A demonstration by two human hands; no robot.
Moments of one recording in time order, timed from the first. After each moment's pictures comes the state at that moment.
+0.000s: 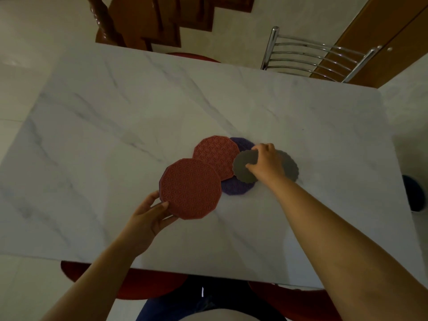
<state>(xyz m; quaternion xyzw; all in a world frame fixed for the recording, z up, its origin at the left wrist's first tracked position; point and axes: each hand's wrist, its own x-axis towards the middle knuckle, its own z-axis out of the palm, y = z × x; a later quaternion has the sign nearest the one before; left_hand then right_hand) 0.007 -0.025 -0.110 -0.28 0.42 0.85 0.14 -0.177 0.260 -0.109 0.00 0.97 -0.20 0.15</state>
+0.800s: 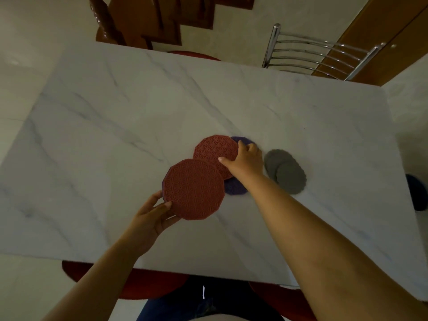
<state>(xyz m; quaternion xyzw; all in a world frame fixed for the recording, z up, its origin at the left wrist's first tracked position) 0.003 -0.017 -0.102 -0.29 0.42 0.85 0.15 -0.170 0.199 -0.108 0.06 0.96 -0.18 0.20</state>
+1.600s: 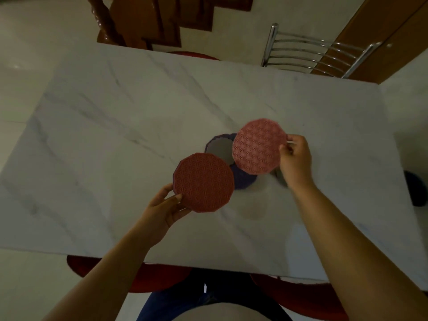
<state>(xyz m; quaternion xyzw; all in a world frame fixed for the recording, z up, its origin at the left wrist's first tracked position) 0.000 -0.007 -0.106 -0.25 0.41 0.86 0.16 -0.142 0.278 -0.051 0.15 0.88 -0.45 -0.04</state>
